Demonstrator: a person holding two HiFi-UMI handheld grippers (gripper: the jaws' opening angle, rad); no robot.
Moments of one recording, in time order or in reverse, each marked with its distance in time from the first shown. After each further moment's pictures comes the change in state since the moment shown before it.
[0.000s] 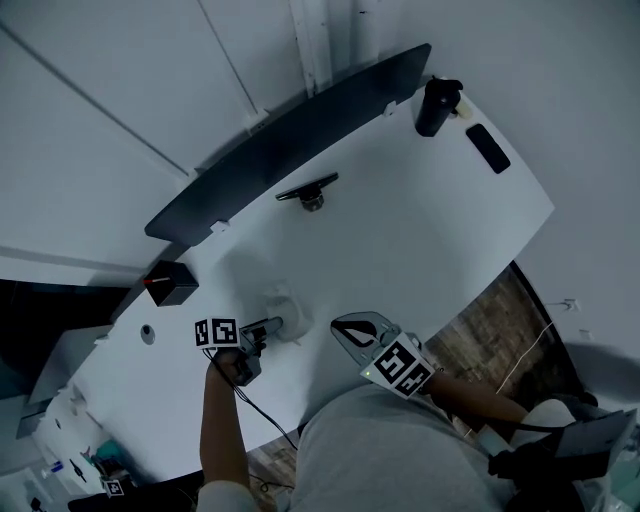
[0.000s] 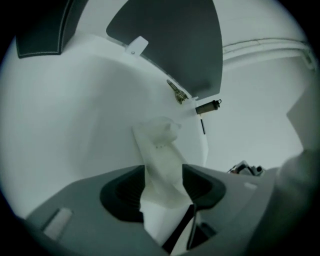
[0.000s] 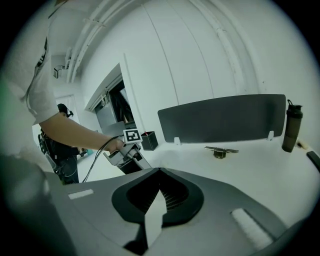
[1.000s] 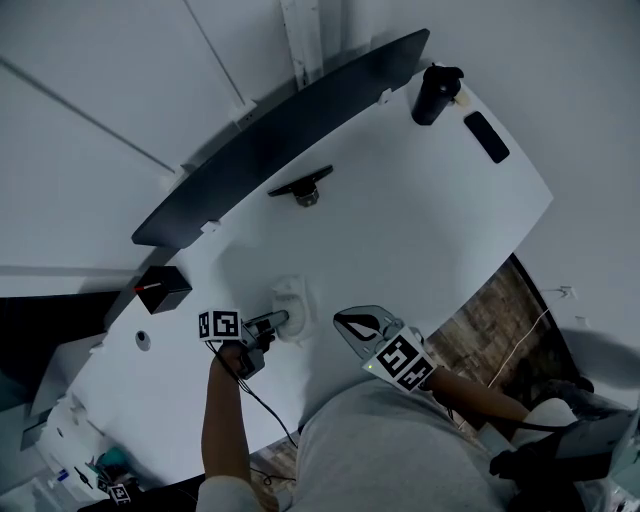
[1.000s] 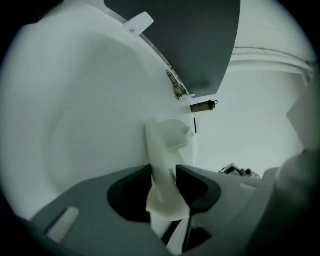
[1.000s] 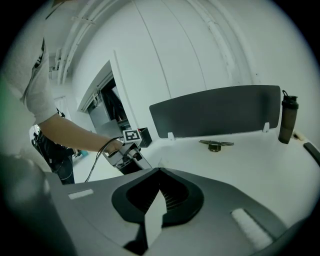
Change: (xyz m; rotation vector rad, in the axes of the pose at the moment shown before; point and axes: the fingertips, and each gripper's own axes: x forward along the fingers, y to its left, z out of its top) left arm 0.030 -0.010 0.010 -0.042 0.073 -0.150; right arm 0.012 -0.020 -0.011 0.064 0.043 -0.041
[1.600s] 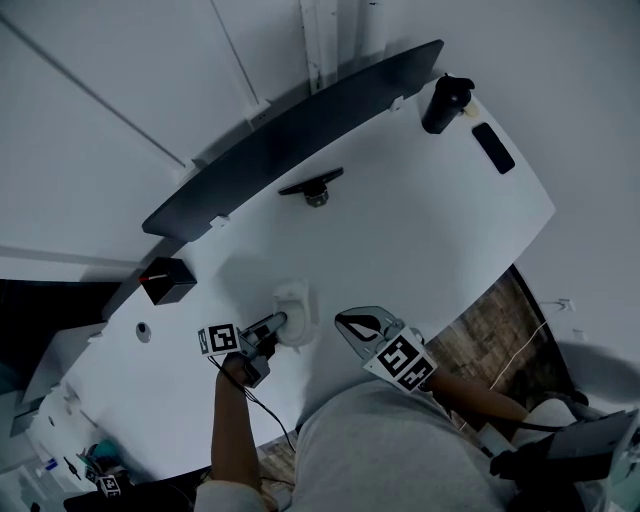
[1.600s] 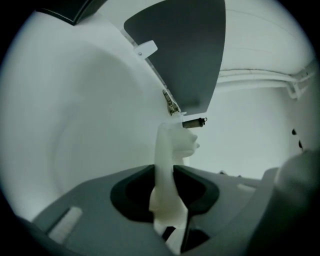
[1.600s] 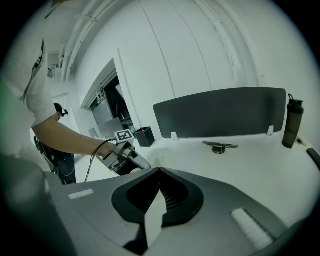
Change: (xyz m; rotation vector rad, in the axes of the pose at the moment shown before) left arm -0.022 -0.011 -0.003 -0.042 -0.220 -0.106; right arm 0.004 0.008 0.004 -0.036 0.012 0.023
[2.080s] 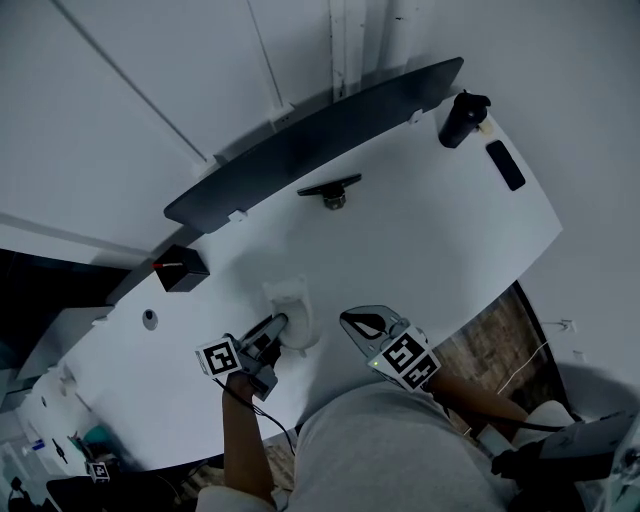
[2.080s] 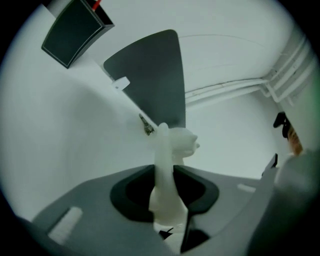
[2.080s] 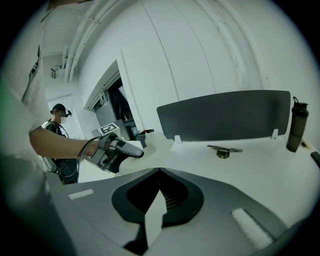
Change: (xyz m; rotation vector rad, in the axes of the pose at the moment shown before) left arm -0.044 -0.070 0.004 0.067 -0.270 -0.137; right arm 0.002 0.008 0.012 -0.015 -0.019 0.030
